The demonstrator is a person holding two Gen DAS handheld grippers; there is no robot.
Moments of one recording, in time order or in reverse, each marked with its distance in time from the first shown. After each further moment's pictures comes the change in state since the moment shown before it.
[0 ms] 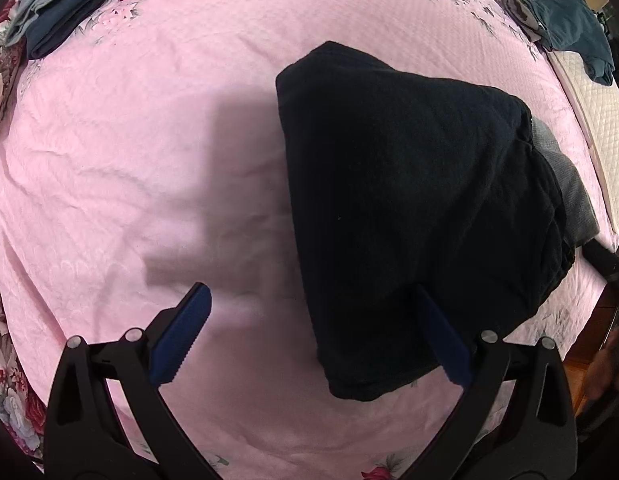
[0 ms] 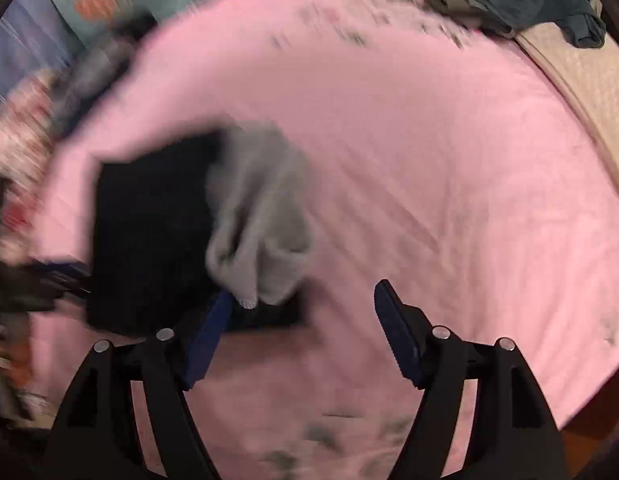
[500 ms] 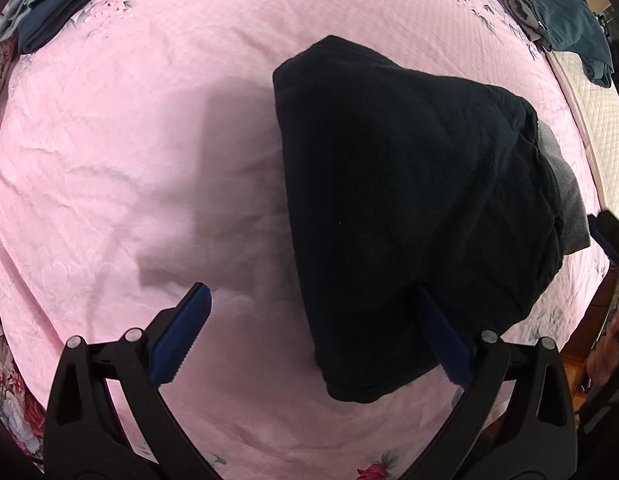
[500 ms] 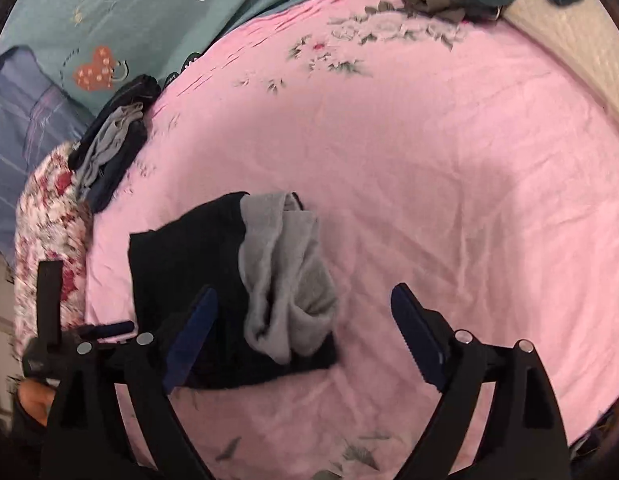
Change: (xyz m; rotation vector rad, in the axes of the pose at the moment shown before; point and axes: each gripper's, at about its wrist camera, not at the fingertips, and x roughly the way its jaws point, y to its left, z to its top) left arm 0.003 0.002 0.006 -0.007 0.034 -0.028; right arm -0.023 -0.009 0.030 0.152 -0.094 0.230
